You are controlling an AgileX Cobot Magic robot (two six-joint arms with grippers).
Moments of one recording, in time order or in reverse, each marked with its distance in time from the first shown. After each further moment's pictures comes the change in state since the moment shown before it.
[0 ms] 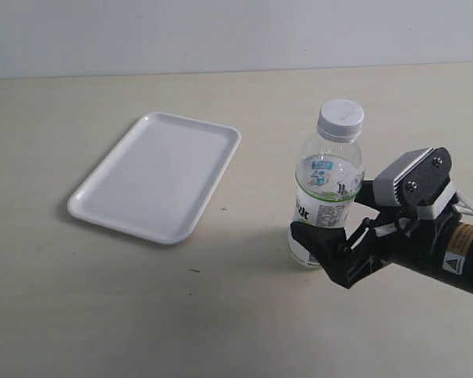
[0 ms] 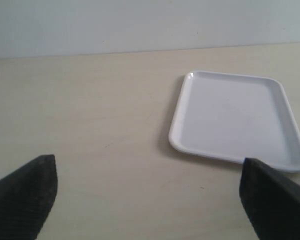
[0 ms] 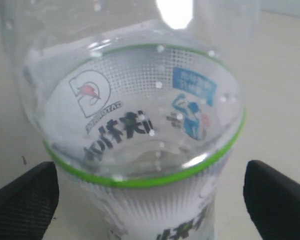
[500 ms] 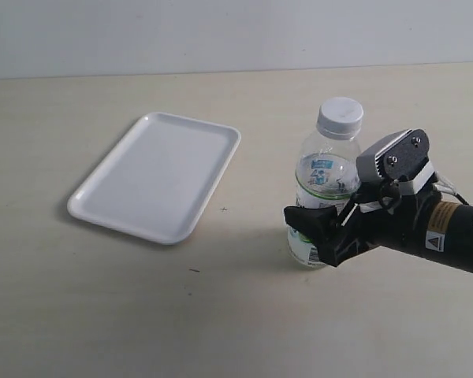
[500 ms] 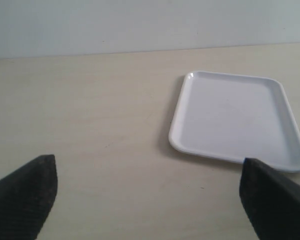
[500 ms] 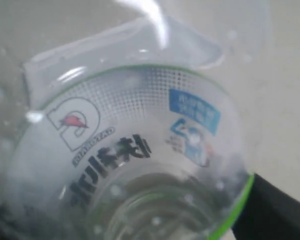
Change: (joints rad) left arm 0.000 0.000 0.000 0.000 0.000 0.000; right arm 0.000 0.002 -0.104 -0.088 0.117 0.147
